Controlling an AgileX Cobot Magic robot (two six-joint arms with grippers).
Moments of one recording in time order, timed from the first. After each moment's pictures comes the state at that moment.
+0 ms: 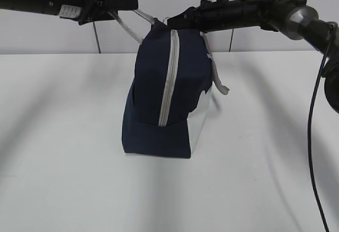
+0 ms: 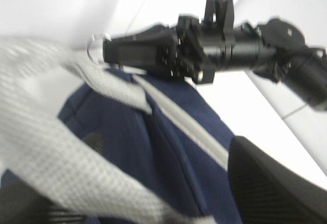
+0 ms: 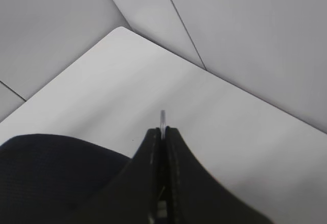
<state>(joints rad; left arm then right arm) -0.18 1.81 -1.39 -1.40 0.71 1.14 0.09 2.68 -2.54 -1.88 -0.97 2.05</state>
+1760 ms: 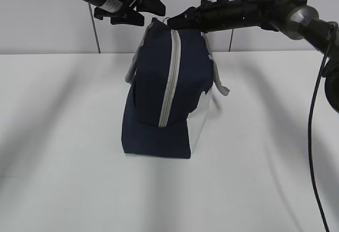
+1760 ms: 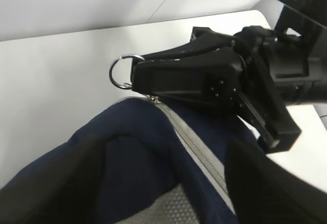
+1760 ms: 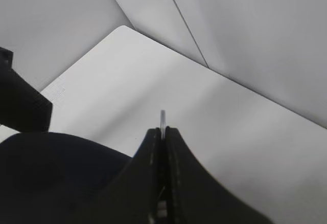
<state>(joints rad) -0.27 2.18 -2.02 -0.81 0.82 0.41 0.09 2.68 -2.54 -1.88 -0.98 2.06</state>
